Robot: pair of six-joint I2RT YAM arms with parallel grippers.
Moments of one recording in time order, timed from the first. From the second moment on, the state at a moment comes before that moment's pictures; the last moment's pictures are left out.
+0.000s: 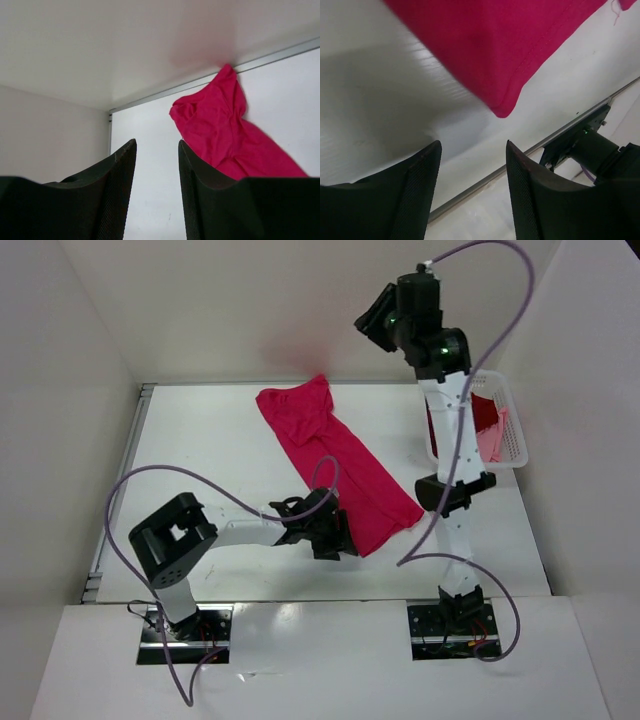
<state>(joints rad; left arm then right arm) -0.92 1.72 0.92 -0.11 0.22 -1.09 0.37 2.31 3.09 -1.12 0.12 0.76</state>
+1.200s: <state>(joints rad) -0.61 1.24 0.60 -0.46 0.42 -0.93 0.50 1.22 0.92 -0.55 -0.13 0.93</state>
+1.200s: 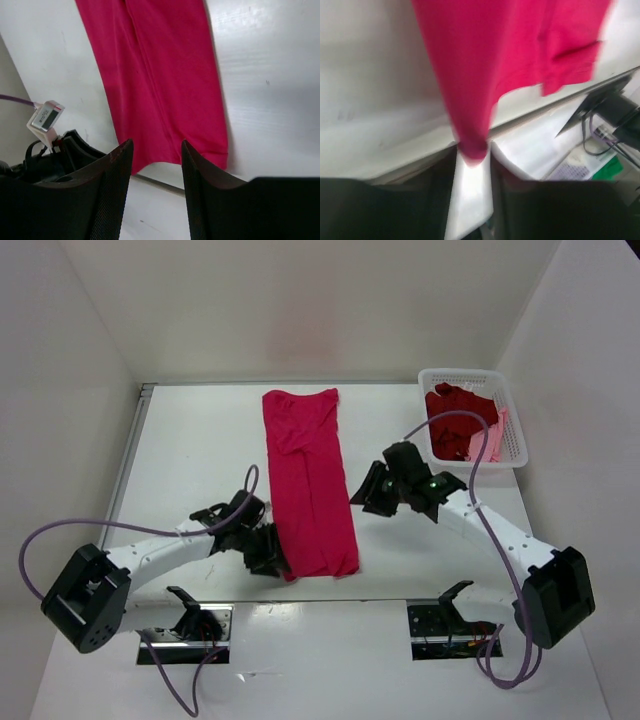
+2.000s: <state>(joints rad) -0.60 1.15 0.42 -0.46 0.44 -0.96 0.73 1.03 0.43 -0.42 -0.16 1.18</state>
